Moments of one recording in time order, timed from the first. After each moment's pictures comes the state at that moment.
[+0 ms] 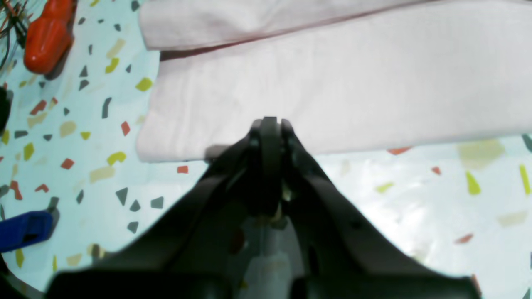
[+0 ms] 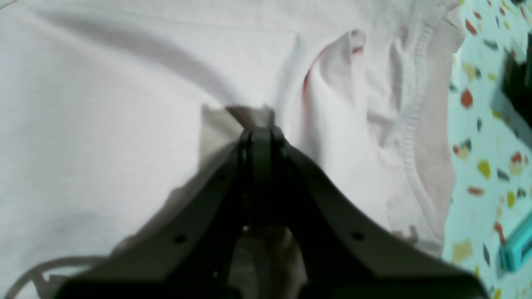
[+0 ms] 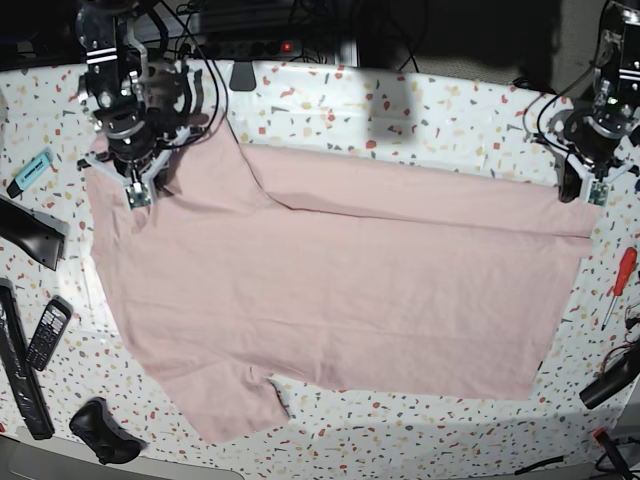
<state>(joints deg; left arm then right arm) 14.2 -30.1 0.4 73.5 -12.0 -17.9 8.1 -20.5 19.4 5.5 92.9 -1.2 9.1 -31.9</state>
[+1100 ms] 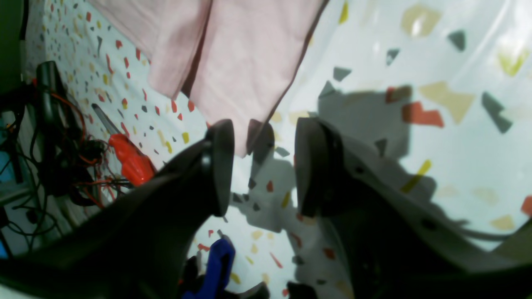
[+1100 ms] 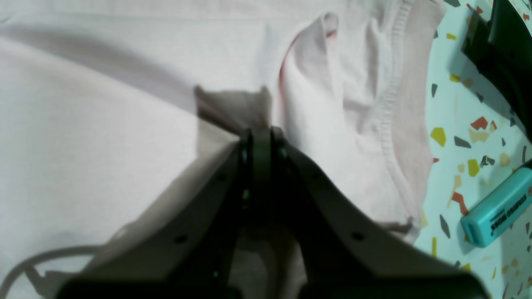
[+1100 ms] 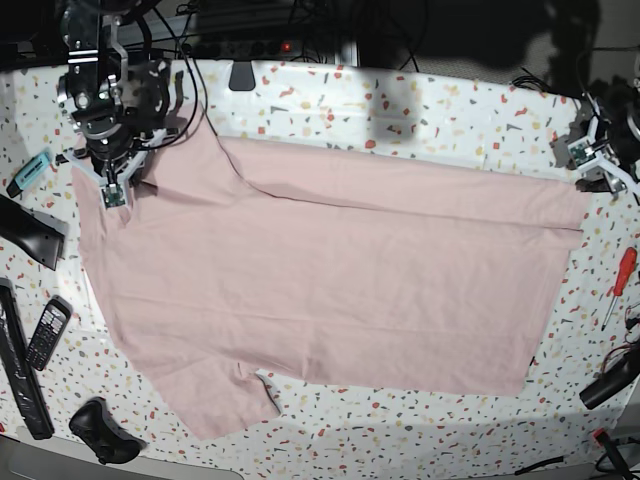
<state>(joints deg) 18.1 -45.4 1.6 83.8 26.6 -27.5 -3.8 -18.6 19.3 11.5 93.0 -0.8 10.1 -33.8</state>
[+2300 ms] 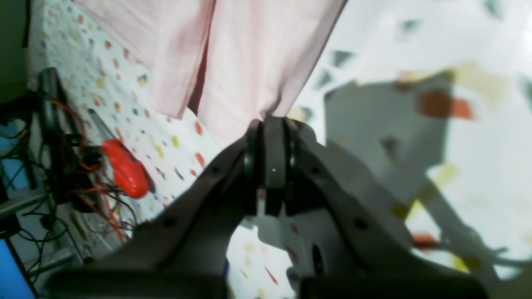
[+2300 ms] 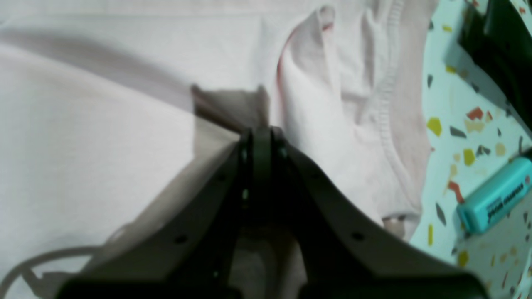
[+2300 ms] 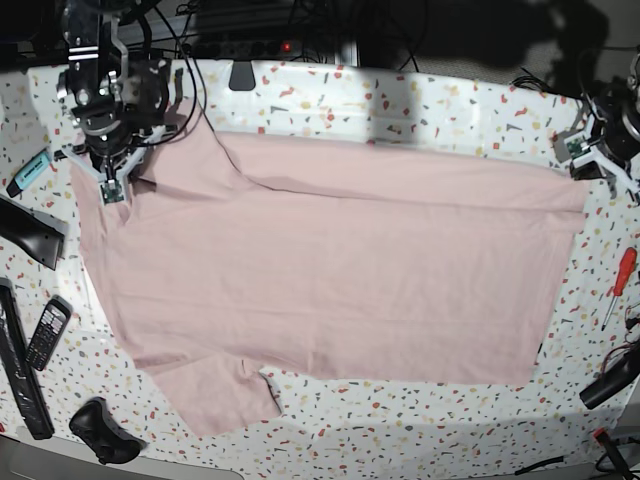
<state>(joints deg) 15.1 -50.7 16.3 77.2 22.5 -23.1 -2.5 -22.1 19.5 11.4 93.2 -1.2 10.2 -34.3</state>
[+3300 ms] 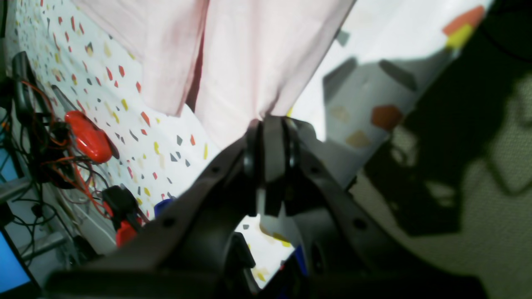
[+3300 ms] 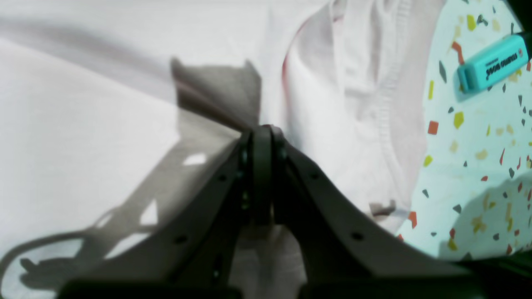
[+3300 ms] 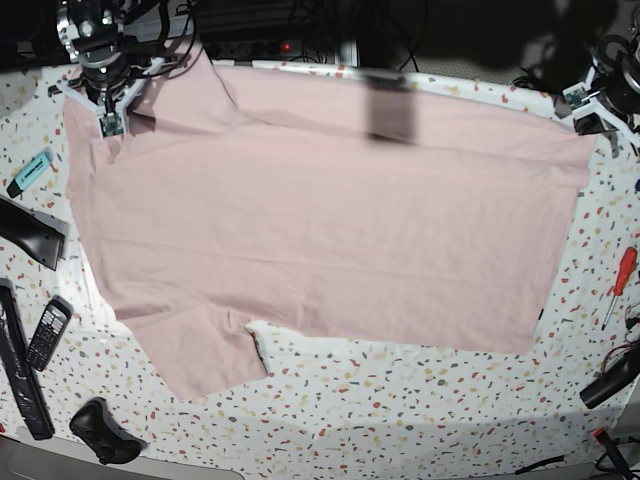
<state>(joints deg) 29.8 -53.8 15.3 85.3 20.1 -19.1 4.2 -38.2 19.3 11.5 105.3 -1.8 9.8 -38.8</state>
